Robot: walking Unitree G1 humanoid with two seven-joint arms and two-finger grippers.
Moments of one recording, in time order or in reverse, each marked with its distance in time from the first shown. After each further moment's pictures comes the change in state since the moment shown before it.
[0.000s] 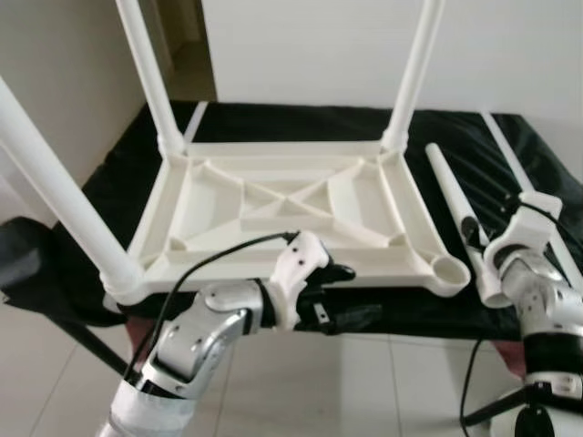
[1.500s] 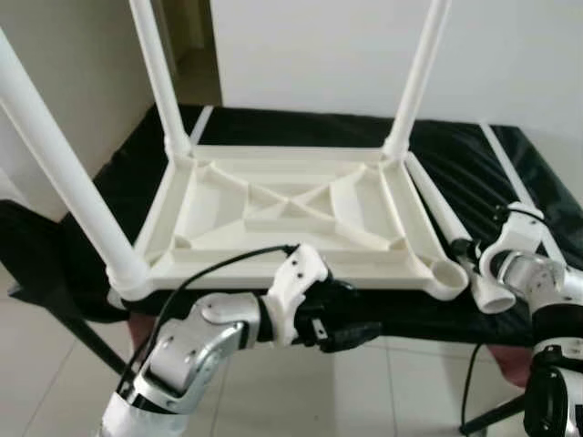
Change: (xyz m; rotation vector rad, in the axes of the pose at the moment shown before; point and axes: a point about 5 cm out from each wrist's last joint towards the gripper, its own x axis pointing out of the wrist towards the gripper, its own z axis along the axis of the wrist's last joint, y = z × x) left arm -0.005 -0.012 -0.004 -0.044 0.018 -0.028; right arm 0.011 -0.011 -0.028 0.076 0.319 0.027
